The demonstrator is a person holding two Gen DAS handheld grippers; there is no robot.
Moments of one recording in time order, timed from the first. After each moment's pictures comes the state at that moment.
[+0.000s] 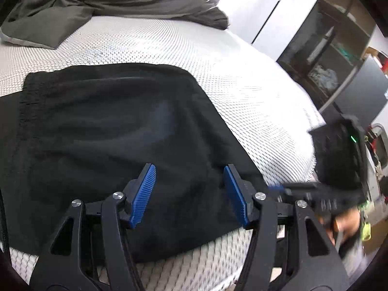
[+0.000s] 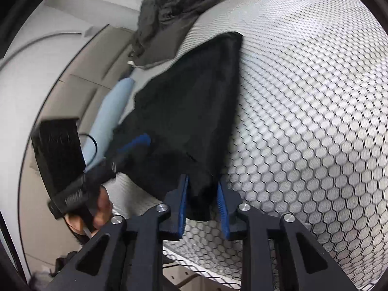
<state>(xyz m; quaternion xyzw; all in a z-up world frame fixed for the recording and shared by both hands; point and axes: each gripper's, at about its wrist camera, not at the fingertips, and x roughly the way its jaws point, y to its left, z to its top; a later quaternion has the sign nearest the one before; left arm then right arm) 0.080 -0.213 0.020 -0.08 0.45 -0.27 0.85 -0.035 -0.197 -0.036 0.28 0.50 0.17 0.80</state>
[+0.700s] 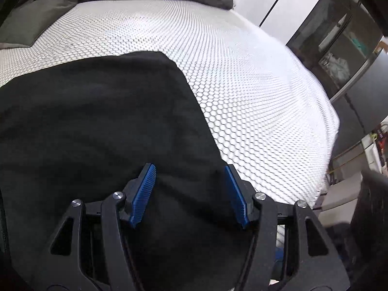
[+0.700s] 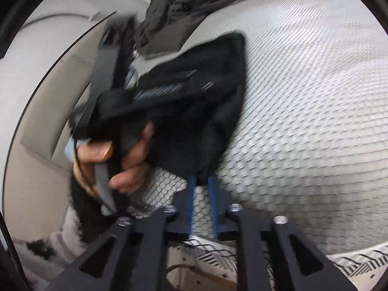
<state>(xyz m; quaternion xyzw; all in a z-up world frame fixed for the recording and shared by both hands) 0.126 -0.271 0.004 -0.07 0.49 -0.26 0.83 -0.088 -0.195 -0.010 0.22 0.48 0.16 0.83</state>
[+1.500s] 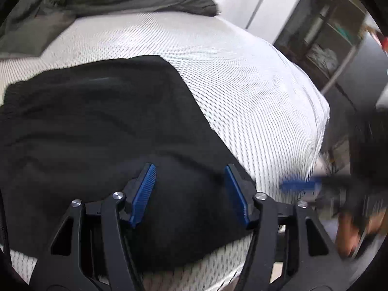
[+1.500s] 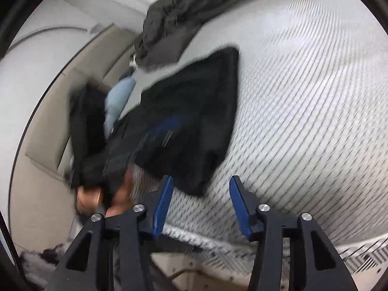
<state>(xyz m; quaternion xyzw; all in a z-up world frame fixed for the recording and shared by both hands) 0.048 -0.241 0.013 -0.01 0.45 -0.29 0.85 -0.078 -0.231 0.007 0.25 0.47 0.16 0.83</state>
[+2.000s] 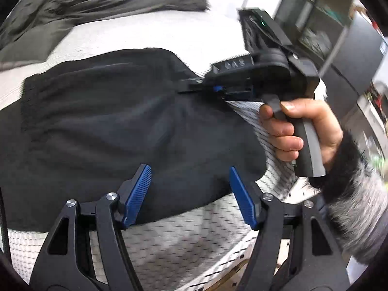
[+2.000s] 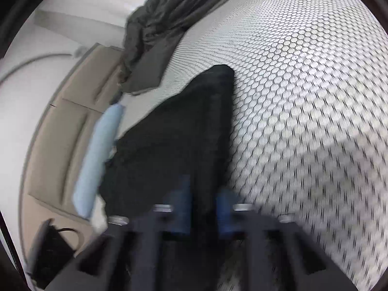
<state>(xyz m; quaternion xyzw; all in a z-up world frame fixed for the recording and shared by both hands) 0.017 -0.197 0.017 0.00 0.45 -0.29 0.85 0.083 -0.240 -0.053 0.31 0.47 0.15 0.81</state>
